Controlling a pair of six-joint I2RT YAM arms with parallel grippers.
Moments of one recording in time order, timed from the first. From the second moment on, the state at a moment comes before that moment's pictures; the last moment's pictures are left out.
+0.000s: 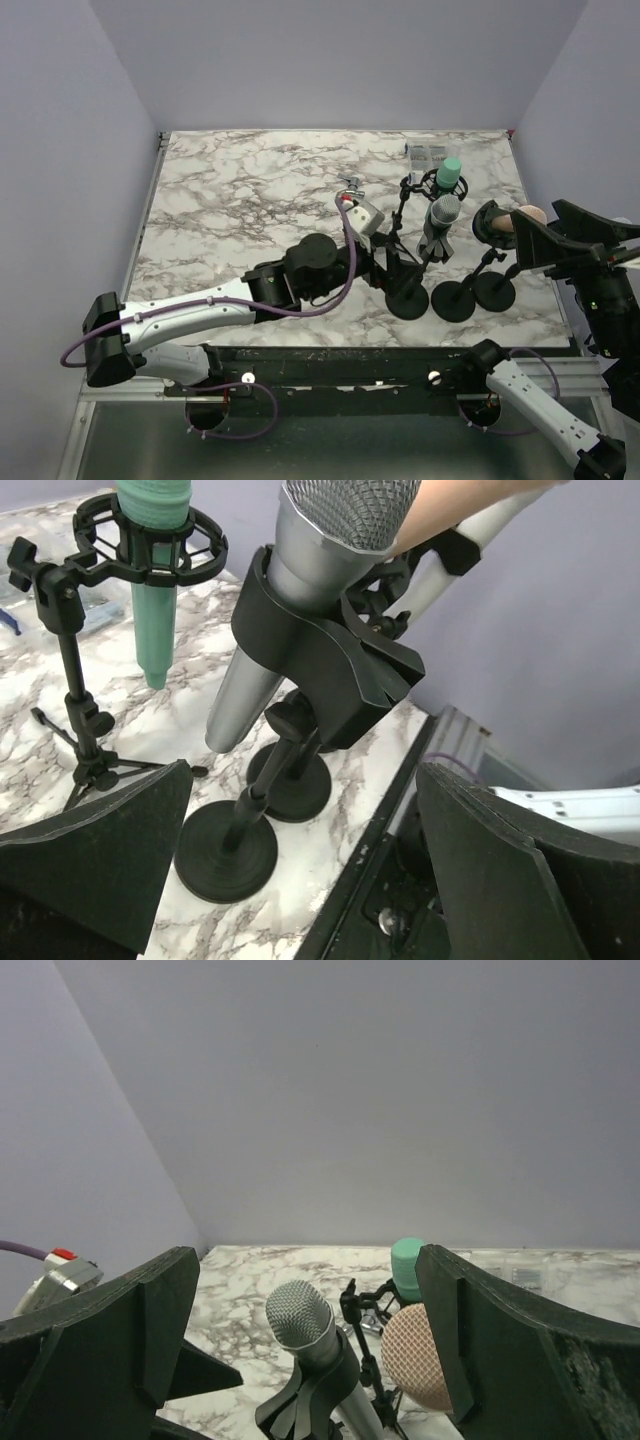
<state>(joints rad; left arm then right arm) -1.19 1.21 1.03 0.17 -0.11 -0.39 0.54 0.46 1.30 -0.45 0.24 0.18</state>
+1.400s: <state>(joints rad) -1.41 1.67 1.57 -0.05 -0.76 -0.36 0.54 0.30 1.19 -0.81 0.17 0.28</state>
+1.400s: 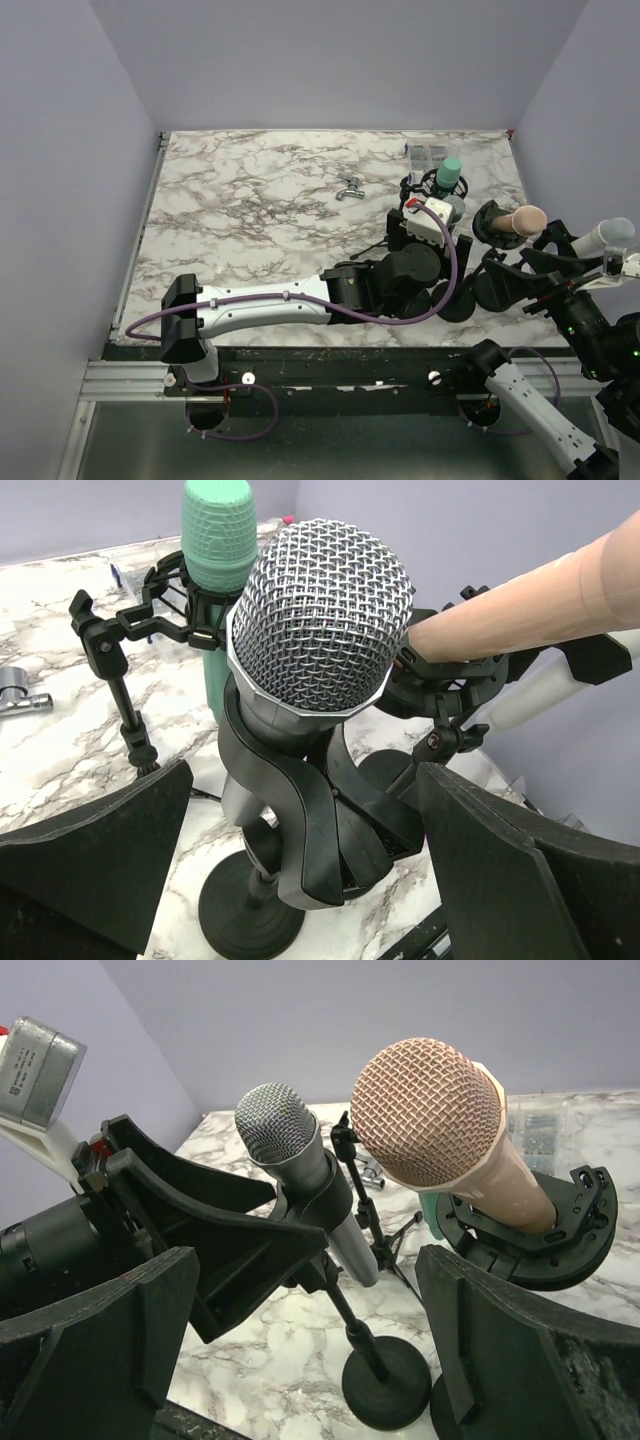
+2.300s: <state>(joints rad) -1.41 1.52 1.41 0.02 -0.59 -0.17 0.54 0.31 1.12 -0.84 0.18 0.35</state>
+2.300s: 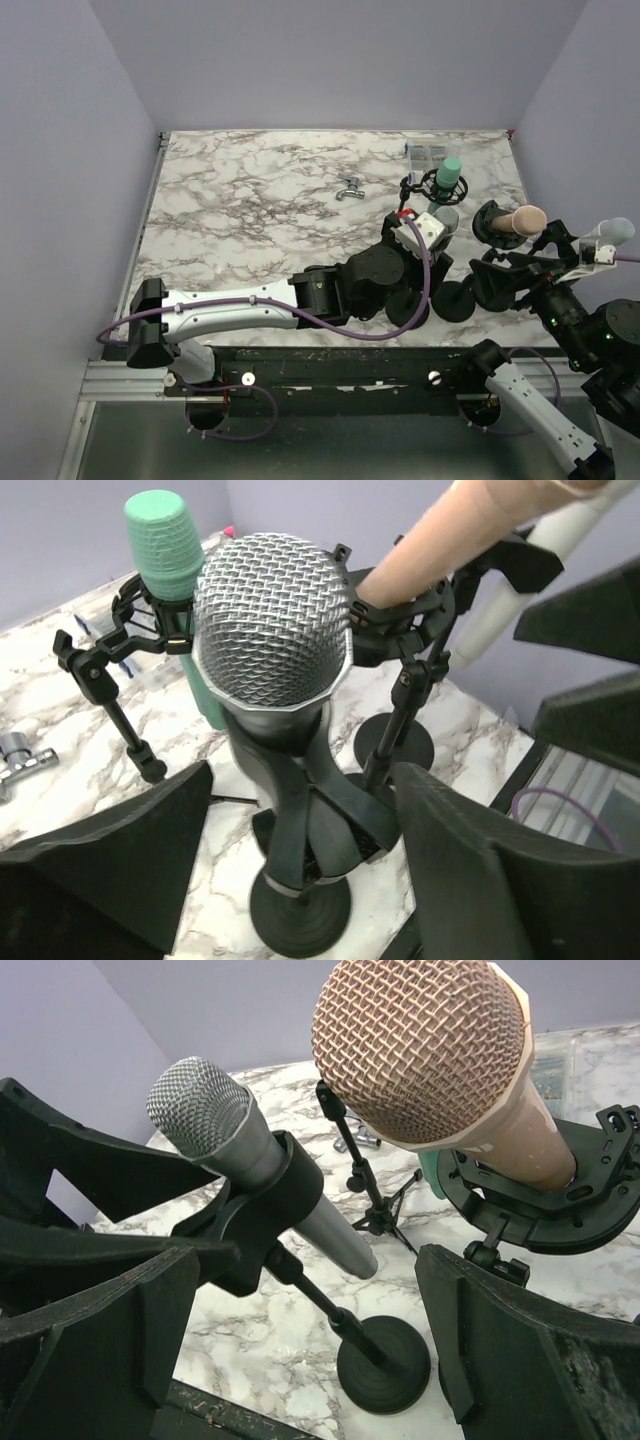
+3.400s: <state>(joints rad) -1.34 1.48 0.65 0.90 -0.23 0.05 0.54 0.31 1.11 -0.82 0.17 0.34</state>
